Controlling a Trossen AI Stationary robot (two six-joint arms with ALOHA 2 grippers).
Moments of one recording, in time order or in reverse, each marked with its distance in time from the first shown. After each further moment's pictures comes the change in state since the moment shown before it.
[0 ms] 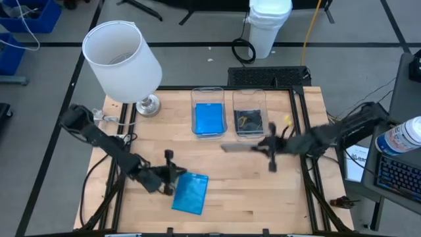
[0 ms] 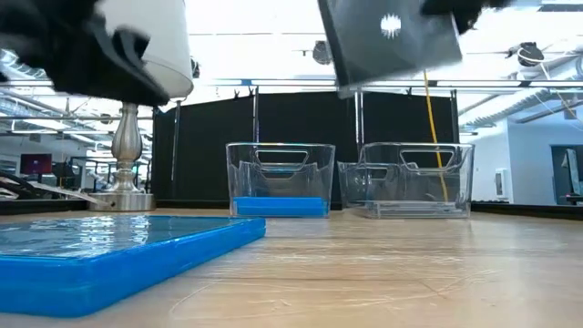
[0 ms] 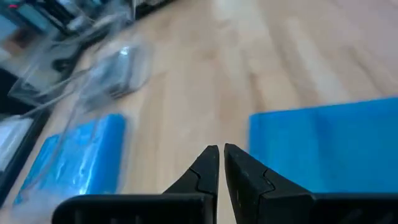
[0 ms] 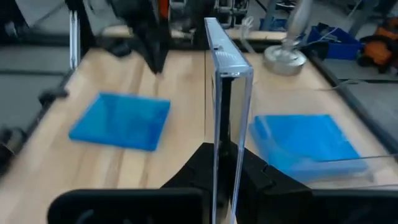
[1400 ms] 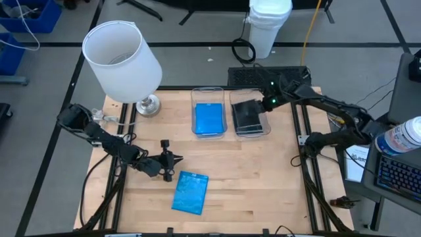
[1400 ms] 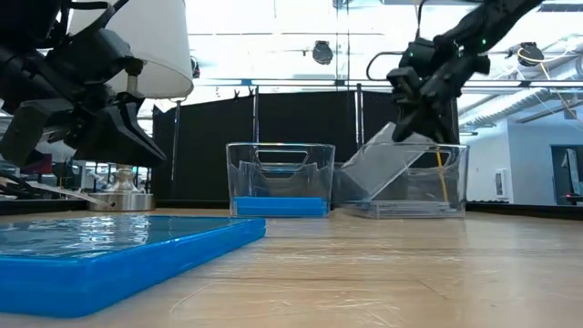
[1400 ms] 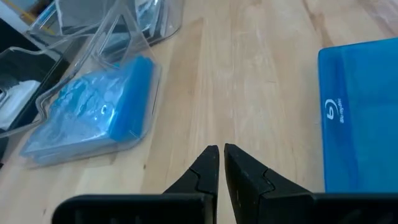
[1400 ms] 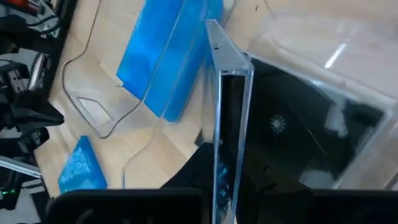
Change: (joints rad) left arm 0.143 -0.056 -0.289 0.266 0.041 0.012; right arm -1.193 0.371 0.140 -0.302 -0.941 0.272
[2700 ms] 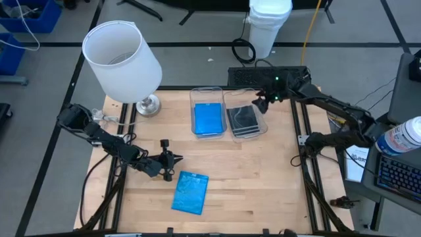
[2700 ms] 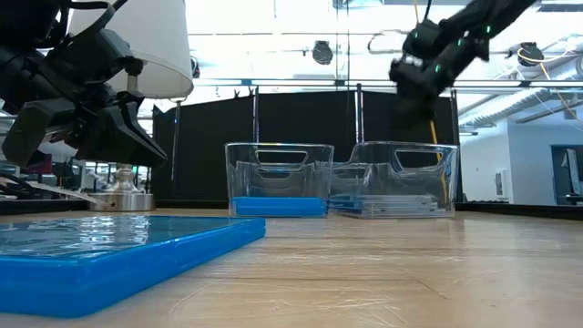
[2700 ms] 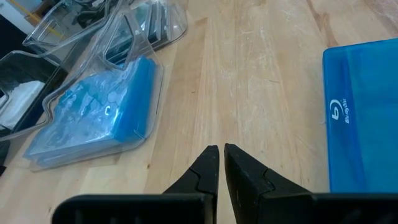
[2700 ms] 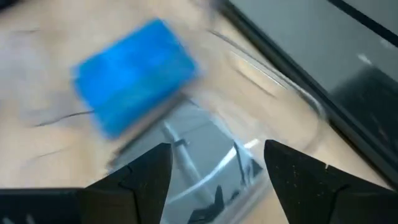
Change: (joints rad) left arm 0.001 0.000 0.000 -0.001 -0.015 0.001; right arm -0.020 -0.046 0.029 0.095 0.180 -0.519
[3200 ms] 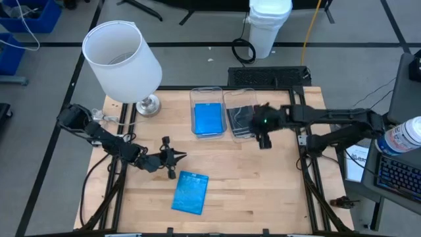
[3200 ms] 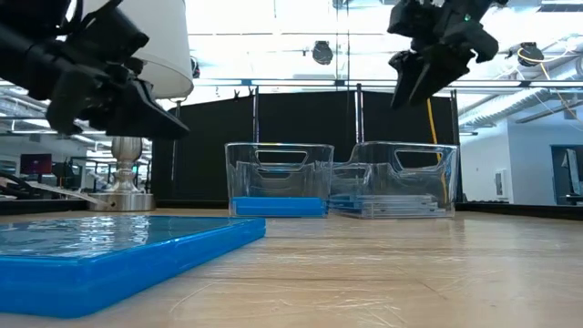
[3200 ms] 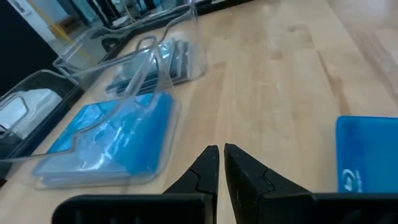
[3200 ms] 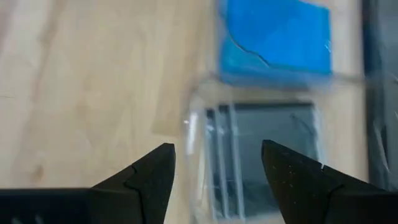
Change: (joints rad) left arm 0.042 0.000 0.001 0.187 -0.017 0.019; right arm 0.659 -0.039 0.088 -0.286 0.370 -0.246
